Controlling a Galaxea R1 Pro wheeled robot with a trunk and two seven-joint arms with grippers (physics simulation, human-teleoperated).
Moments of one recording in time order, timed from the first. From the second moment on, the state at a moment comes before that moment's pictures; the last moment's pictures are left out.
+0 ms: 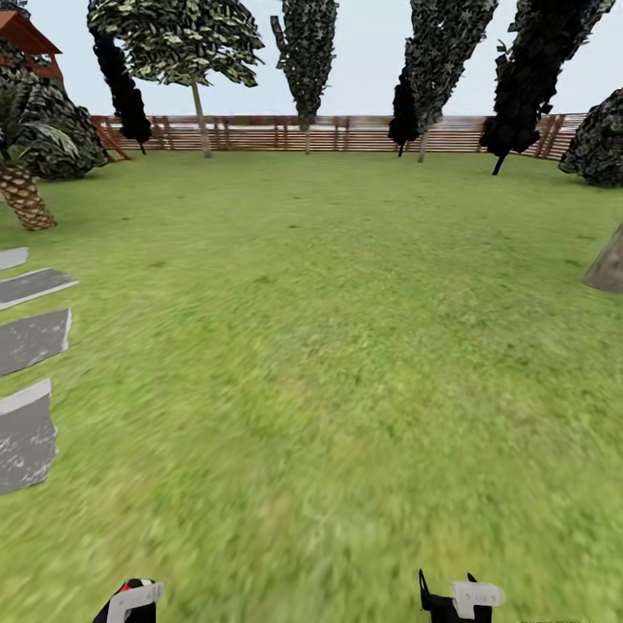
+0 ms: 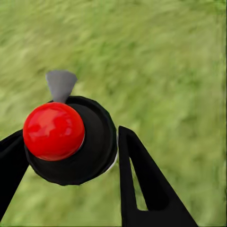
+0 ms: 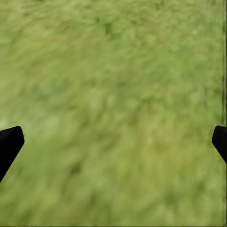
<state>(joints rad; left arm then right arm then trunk) -0.22 0.11 0.15 -0.38 0.06 -0.51 0.00 -0.35 -0.04 0.00 -0.11 0.02 -0.75 -0.12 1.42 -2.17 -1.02</state>
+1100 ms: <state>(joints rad) -0.22 0.11 0.15 -0.38 0.06 -0.51 0.00 -0.35 -0.04 0.00 -0.11 0.02 -0.75 -0.12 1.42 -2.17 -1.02</state>
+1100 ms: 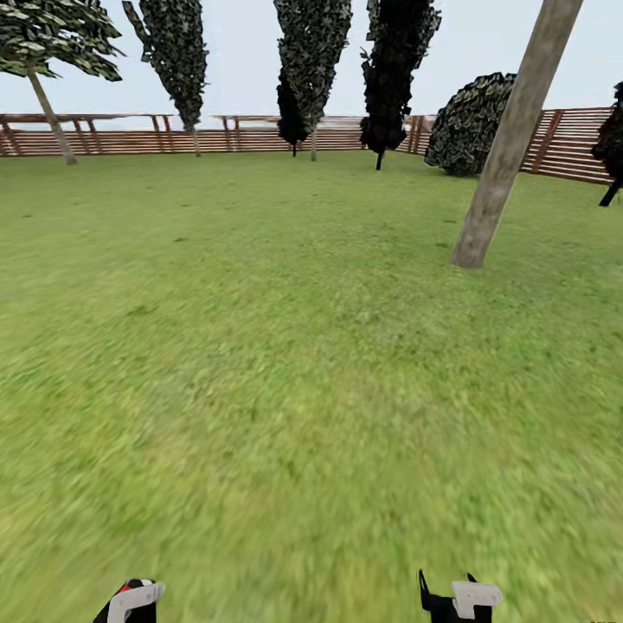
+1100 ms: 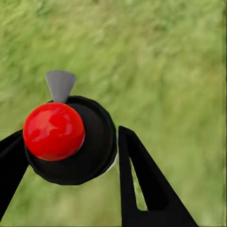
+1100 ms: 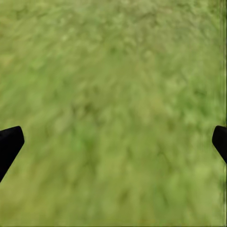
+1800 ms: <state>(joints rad) -0.22 0.11 0.15 -0.39 0.06 -0.51 0.00 -0.35 -0.04 0.00 -0.11 0.02 -0.75 -0.12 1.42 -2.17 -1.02</state>
